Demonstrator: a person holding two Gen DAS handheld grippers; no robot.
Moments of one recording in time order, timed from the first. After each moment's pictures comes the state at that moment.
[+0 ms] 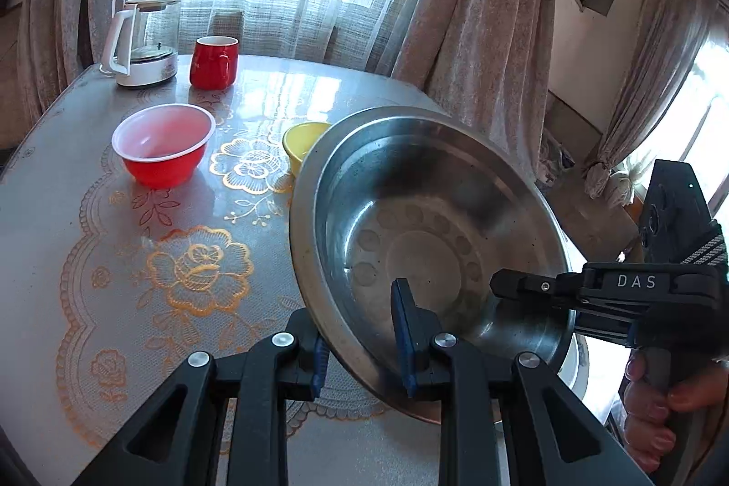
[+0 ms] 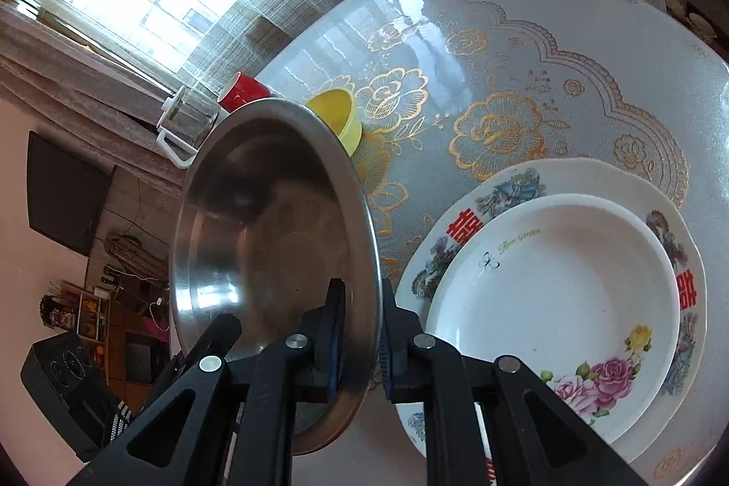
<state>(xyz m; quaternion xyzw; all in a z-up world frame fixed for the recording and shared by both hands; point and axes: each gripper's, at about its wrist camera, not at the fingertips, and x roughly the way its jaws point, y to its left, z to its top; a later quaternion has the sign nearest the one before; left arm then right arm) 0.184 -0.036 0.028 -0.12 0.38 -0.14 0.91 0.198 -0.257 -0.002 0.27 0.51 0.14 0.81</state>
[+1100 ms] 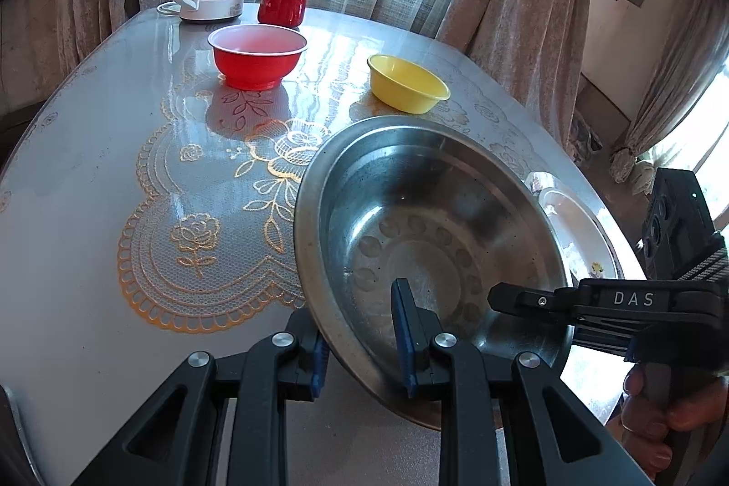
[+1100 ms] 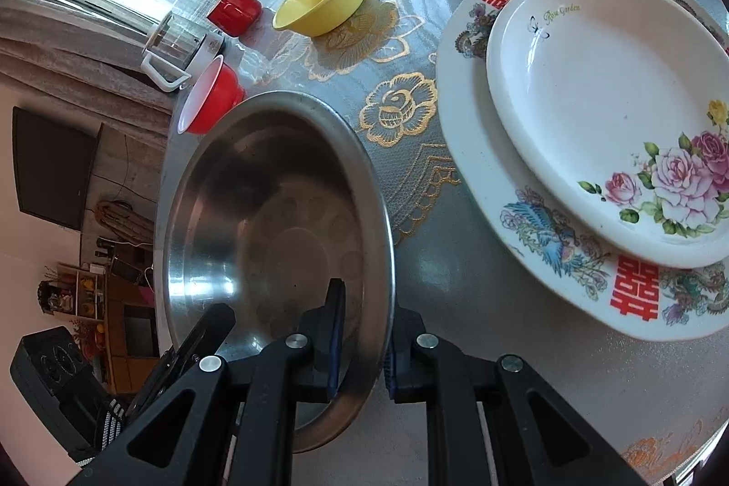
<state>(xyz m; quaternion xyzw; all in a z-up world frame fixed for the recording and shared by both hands) 0.111 0.017 -0.024 -0.13 0.43 -0.10 0.89 0.155 -0.185 -0.065 0.27 0.57 0.14 0.77</state>
